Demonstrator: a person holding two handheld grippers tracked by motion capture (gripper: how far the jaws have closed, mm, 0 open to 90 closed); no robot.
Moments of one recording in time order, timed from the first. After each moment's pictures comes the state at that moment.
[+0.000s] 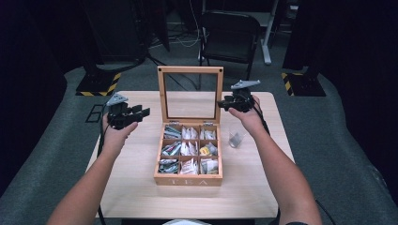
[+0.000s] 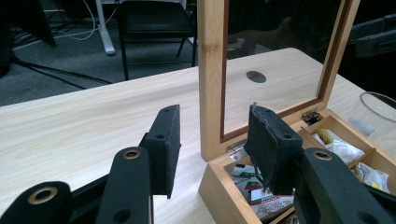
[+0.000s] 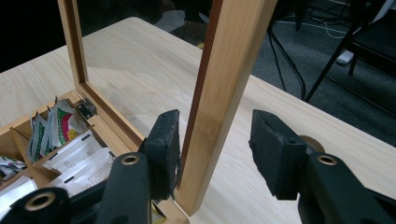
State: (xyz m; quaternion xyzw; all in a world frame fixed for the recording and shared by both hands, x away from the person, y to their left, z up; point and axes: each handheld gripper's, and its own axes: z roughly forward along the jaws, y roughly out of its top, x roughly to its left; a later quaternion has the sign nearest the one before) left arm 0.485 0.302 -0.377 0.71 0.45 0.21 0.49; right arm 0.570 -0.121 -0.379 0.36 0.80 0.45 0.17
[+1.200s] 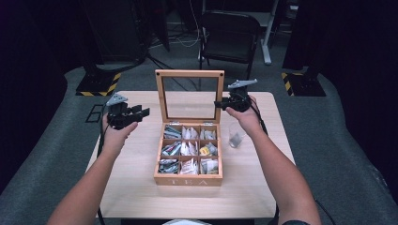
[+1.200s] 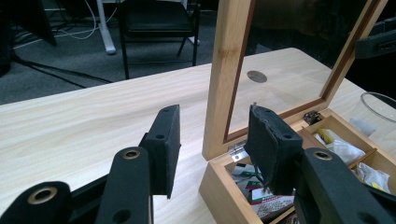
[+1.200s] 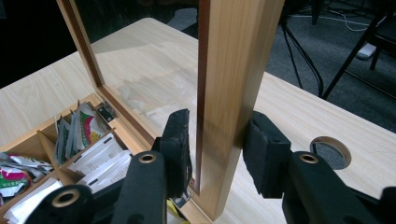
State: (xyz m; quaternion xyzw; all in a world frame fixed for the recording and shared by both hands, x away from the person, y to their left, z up) left arm 0.487 0.301 -0.378 0.71 0.45 0.21 0.49; right arm 0.569 -0.112 -0.376 0.35 0.80 0.46 0.14
